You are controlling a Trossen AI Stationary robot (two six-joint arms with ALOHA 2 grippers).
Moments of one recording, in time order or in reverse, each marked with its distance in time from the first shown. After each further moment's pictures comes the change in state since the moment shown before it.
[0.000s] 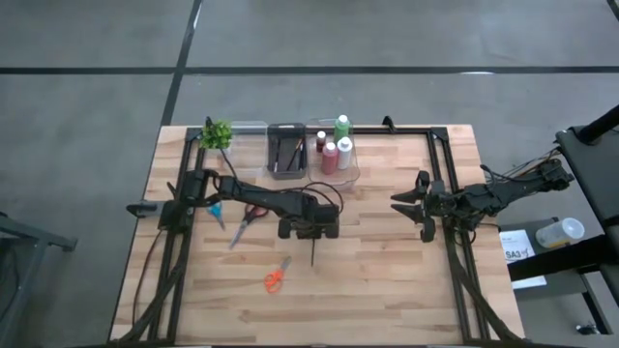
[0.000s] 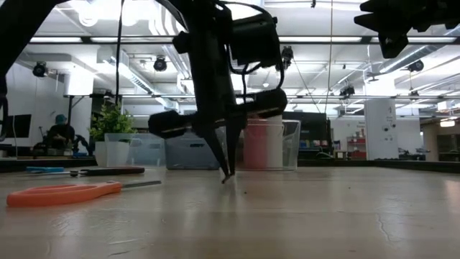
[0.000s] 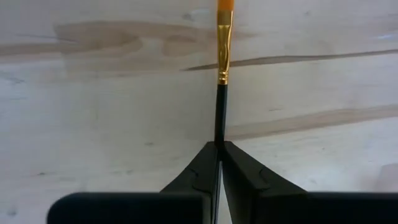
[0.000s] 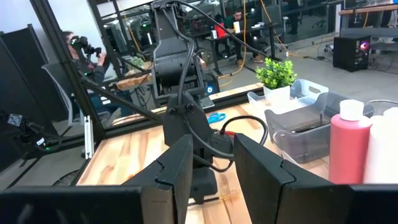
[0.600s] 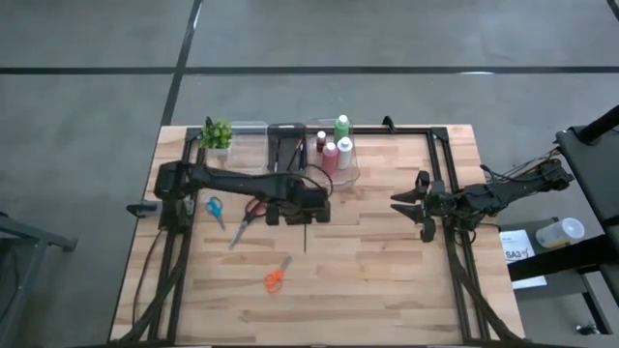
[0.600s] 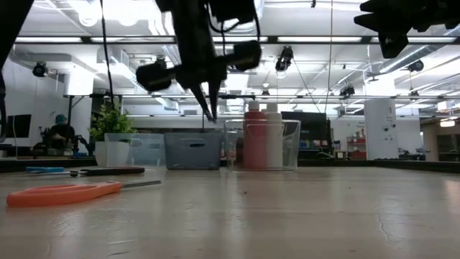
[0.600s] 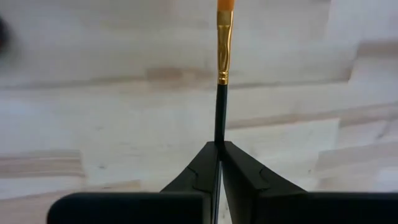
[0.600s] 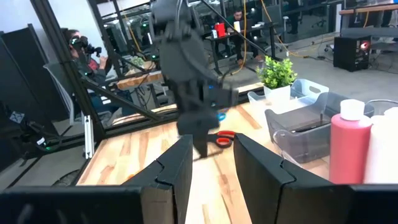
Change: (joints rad) left arm 0.038 -0.213 0.002 -0.188 -0.076 -0.001; right arm 0.000 0.001 0.000 0.000 0.000 0.000
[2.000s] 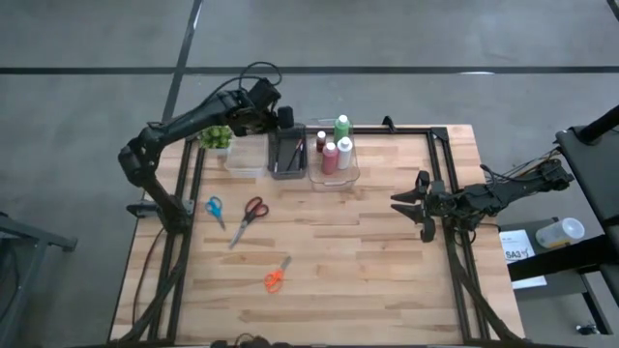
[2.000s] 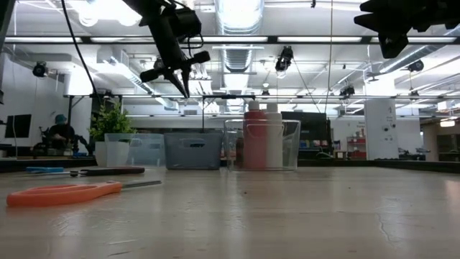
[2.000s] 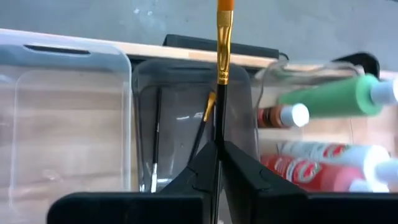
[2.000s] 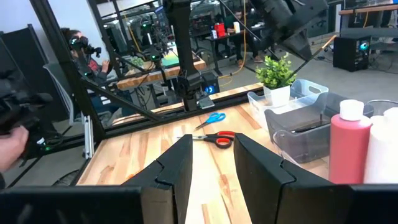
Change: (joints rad) left arm 0.642 -0.250 0.001 0.030 -0.162 0.632; right arm 0.000 0.000 0.000 0.000 0.000 0.000
